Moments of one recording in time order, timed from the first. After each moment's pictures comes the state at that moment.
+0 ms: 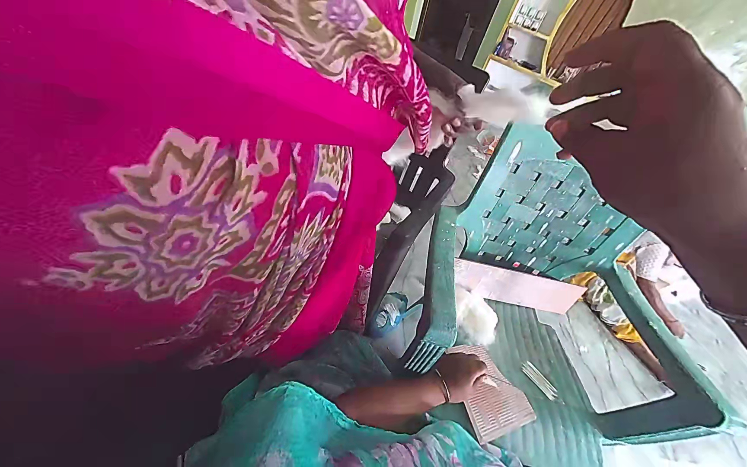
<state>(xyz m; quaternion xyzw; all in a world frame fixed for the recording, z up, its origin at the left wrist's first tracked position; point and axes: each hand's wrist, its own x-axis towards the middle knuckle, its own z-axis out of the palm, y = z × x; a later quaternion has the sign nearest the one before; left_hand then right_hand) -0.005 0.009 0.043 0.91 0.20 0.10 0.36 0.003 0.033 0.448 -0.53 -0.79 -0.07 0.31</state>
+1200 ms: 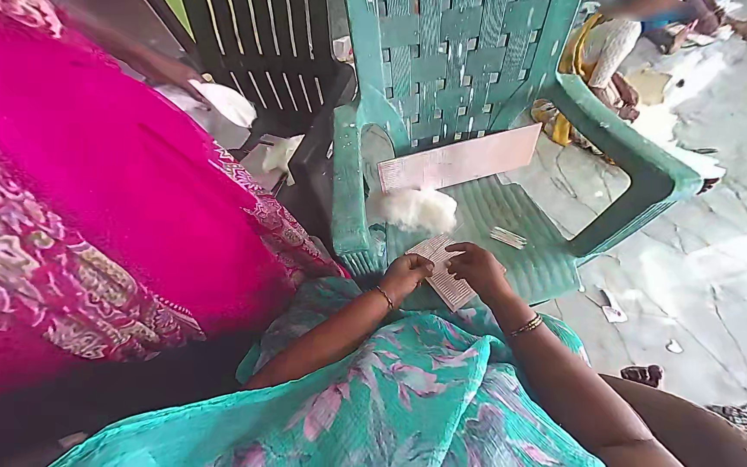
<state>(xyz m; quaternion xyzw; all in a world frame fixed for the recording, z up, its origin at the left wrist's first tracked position) -0.039 -0.023 0.082 0.62 0.41 0.15 0.65 0.130 -0.104 0.093 -0.71 -0.39 0.40 0.42</state>
